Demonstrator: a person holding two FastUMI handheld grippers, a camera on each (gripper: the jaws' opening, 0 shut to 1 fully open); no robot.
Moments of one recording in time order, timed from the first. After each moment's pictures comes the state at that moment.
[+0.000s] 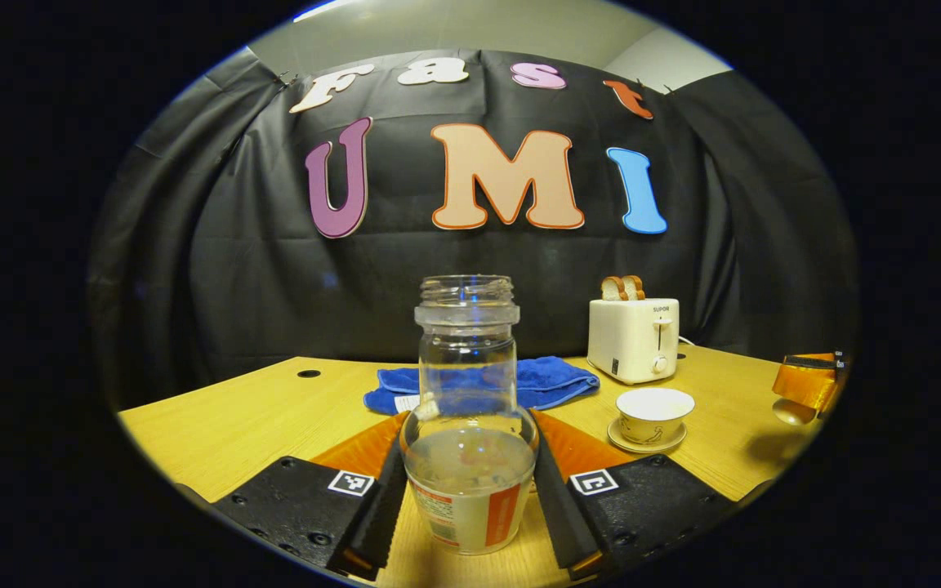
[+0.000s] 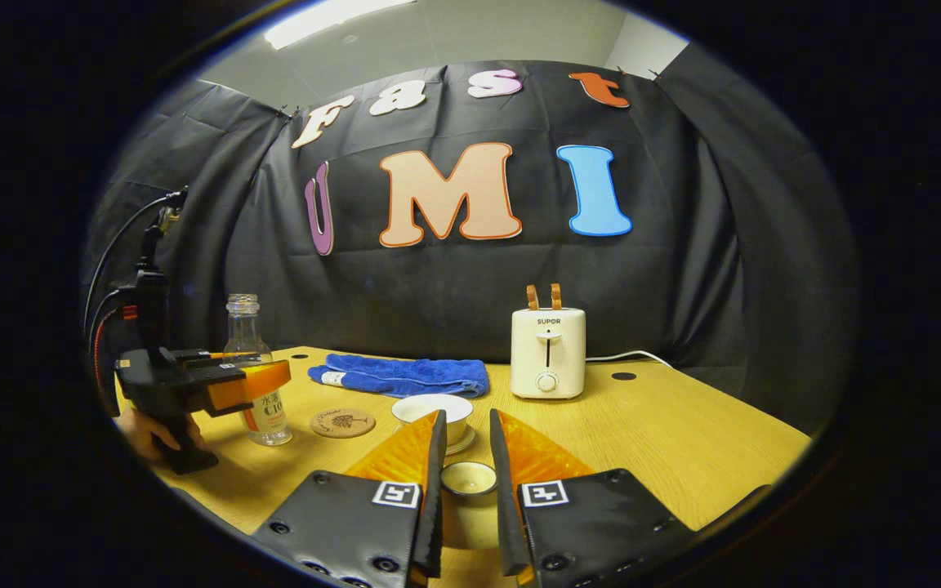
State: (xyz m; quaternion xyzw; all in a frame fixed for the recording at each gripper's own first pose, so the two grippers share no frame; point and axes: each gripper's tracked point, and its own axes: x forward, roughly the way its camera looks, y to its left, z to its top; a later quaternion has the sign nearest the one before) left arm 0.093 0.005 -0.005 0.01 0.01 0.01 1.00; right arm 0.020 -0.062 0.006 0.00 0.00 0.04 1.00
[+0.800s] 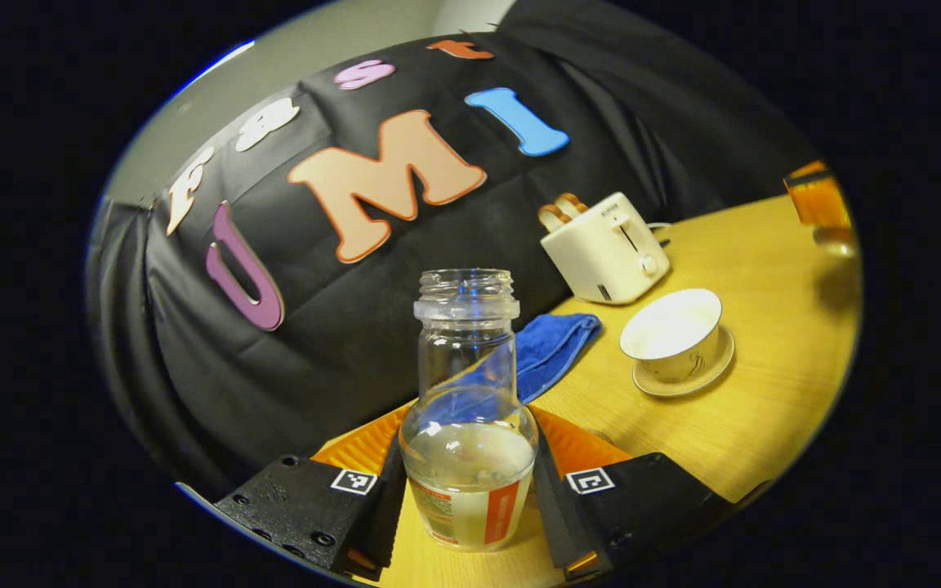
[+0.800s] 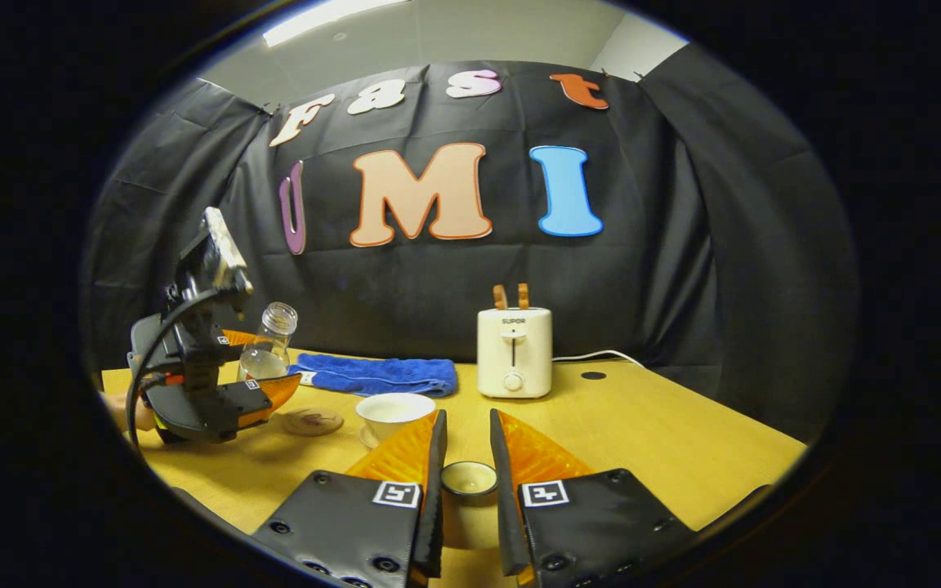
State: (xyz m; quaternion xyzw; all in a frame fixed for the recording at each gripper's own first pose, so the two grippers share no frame) left arm 0.149 -0.030 -0.022 0.34 0.04 -0.04 0.94; right arm 0.019 -0.107 0.007 0.00 0.00 -0.02 1.00
